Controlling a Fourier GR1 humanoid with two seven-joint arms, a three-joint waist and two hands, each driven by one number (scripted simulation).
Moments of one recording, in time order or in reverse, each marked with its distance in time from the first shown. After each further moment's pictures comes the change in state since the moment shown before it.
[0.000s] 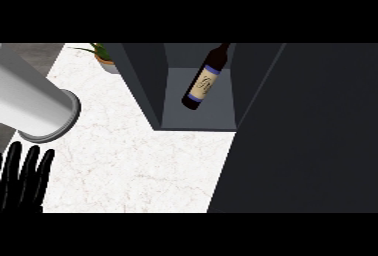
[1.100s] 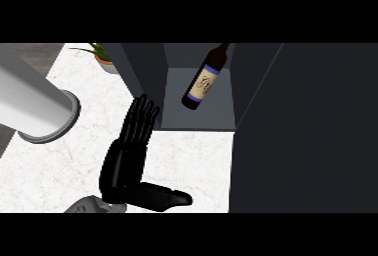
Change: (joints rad) left arm -0.599 -0.324 -0.275 0.513 -0.016 0.067 0.068; right arm -0.146 0.069 -0.380 0.092 0.069 -0.175 -0.166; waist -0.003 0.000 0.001
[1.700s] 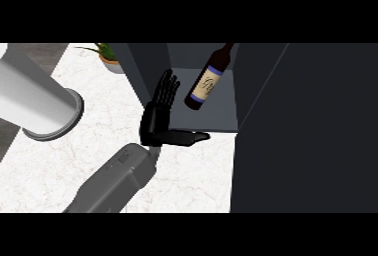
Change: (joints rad) left arm -0.349 -0.239 0.094 0.745 0.125 -0.208 -0.208; right arm 0.053 0.009 -0.015 0.016 0.005 0.012 -0.043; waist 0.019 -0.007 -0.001
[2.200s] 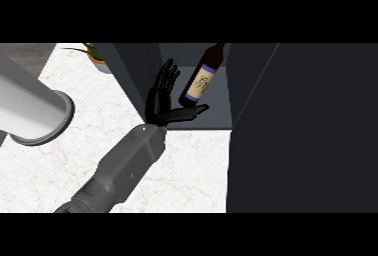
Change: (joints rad) left arm -0.260 -0.128 0.145 0.538 0.087 -0.128 -0.168; right arm 0.002 -0.009 -0.018 0.021 -0.027 0.019 -0.021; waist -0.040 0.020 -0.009
